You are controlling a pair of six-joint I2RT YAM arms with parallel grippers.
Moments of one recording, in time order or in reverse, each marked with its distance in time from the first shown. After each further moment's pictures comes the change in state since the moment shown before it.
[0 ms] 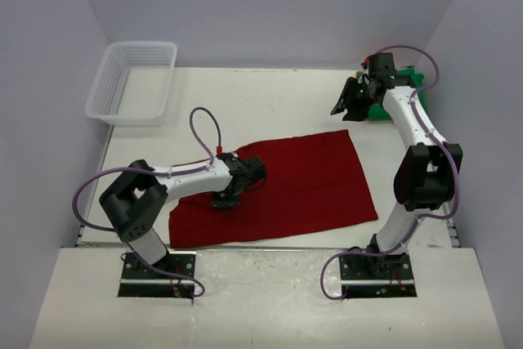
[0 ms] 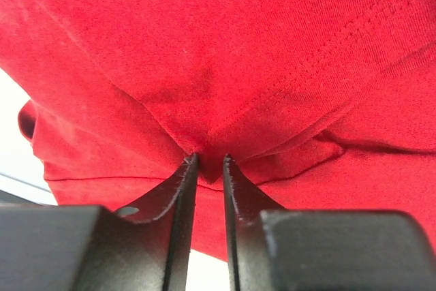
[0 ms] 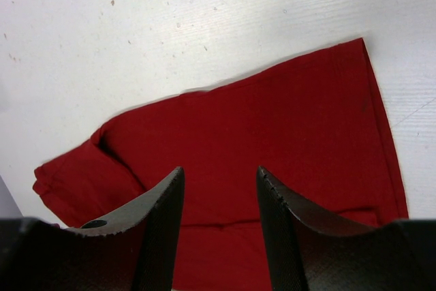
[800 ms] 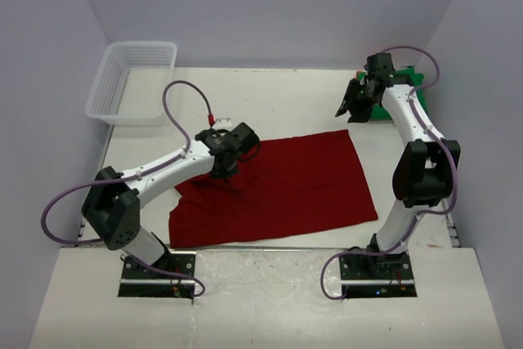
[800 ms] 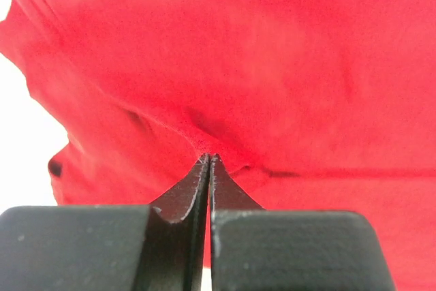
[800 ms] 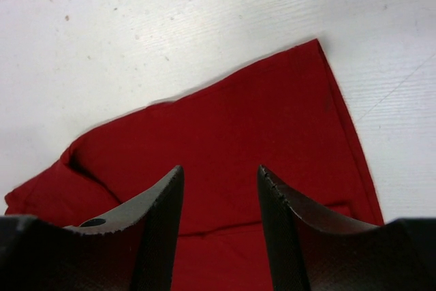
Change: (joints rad) left arm 0.089 -0.088 0.174 -0.005 -0.061 0.079; right arm -0.002 0.022 0.013 -0.026 0.092 0.001
